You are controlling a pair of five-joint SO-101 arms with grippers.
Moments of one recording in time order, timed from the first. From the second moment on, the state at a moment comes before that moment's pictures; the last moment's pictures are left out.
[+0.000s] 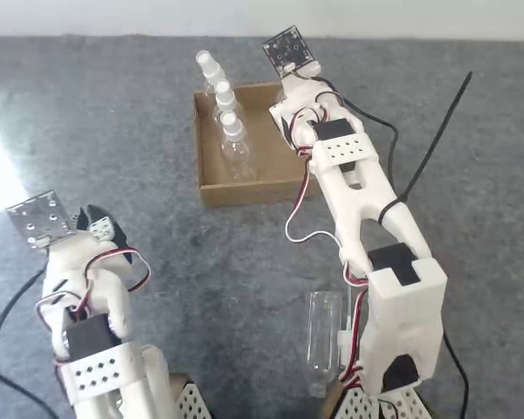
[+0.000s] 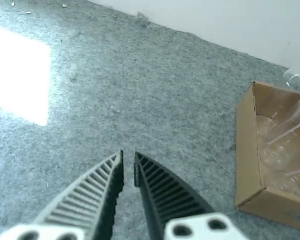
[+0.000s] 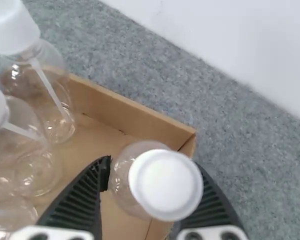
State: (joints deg) left arm -26.0 -80.7 80.4 43.7 11.9; right arm -19.6 26.2 -9.9 28.1 16.3
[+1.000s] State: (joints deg) left arm -26.0 -80.7 80.4 43.7 11.9; right arm -19.5 35.2 -14.2 20.1 16.1
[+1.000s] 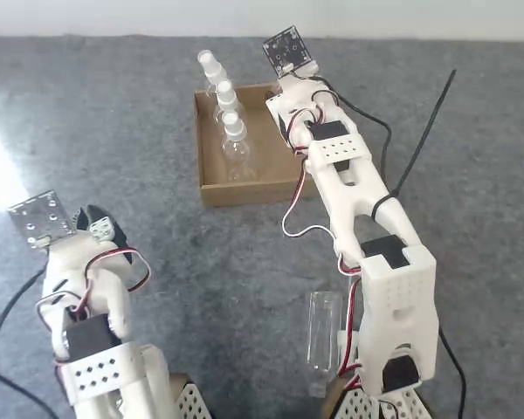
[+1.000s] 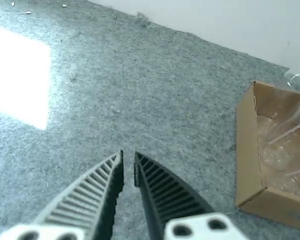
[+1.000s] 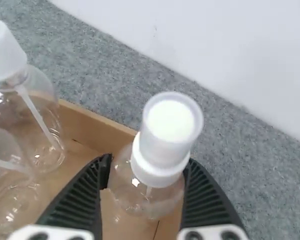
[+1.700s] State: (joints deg) left arm -26.0 -80.7 80.4 43.7 11.9; right arm -19.3 36.0 -14.3 20.0 16.1
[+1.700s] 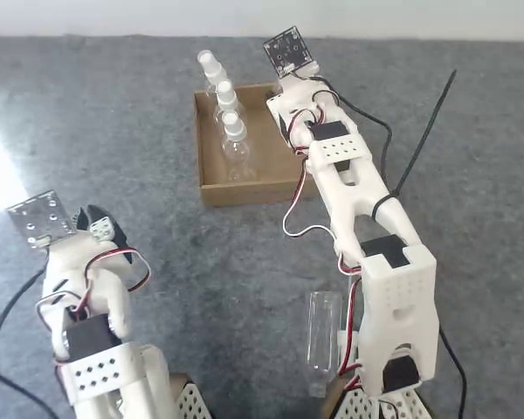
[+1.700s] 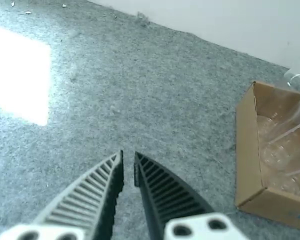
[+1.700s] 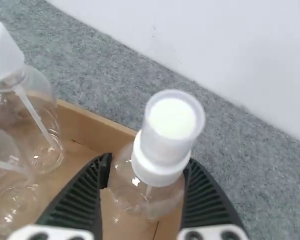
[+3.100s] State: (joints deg) left arm -26.0 -80.7 81.1 43.7 11.9; right arm -19.4 39.9 -12.0 21.7 16.2
